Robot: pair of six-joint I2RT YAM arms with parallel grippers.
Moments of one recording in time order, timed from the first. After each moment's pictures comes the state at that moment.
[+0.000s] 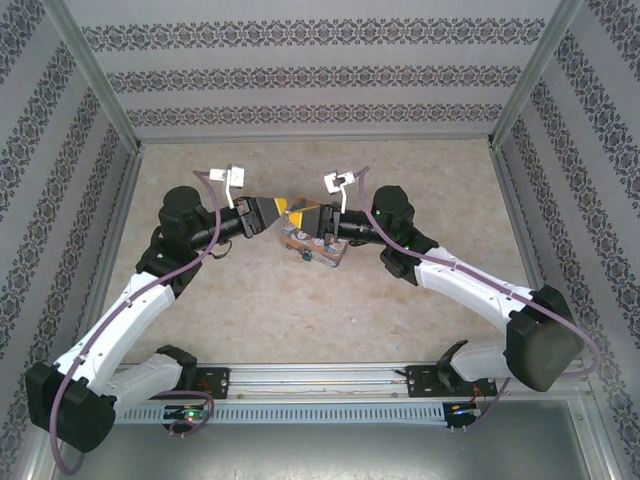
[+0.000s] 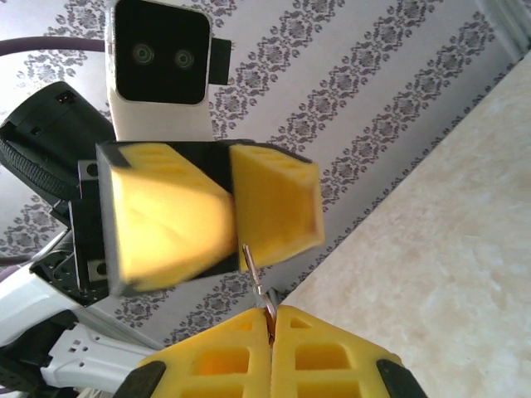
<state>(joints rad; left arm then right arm) -0.34 1.01 0.86 0.07 0.65 -0.75 0.67 1.33 0.90 0.44 -0.71 0.80</state>
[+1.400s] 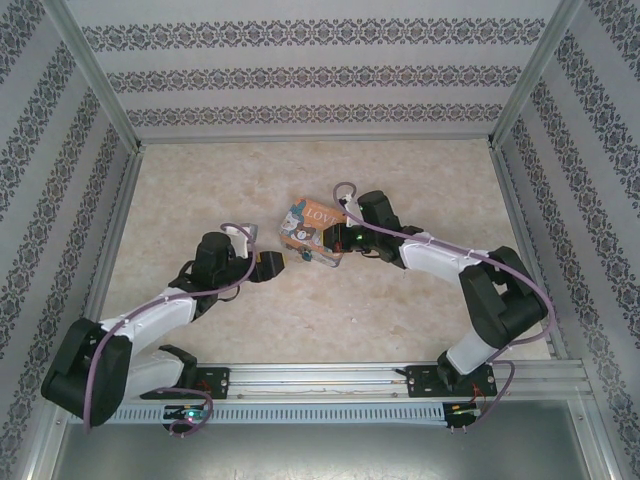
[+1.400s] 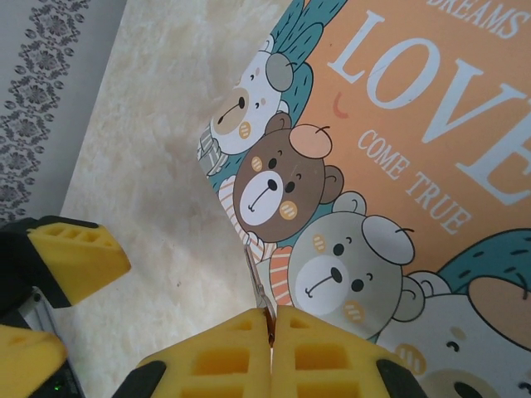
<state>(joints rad) -0.37 1.18 0.41 0.26 0.43 -0.55 0.52 1.61 0.88 0.05 -0.52 0.57</state>
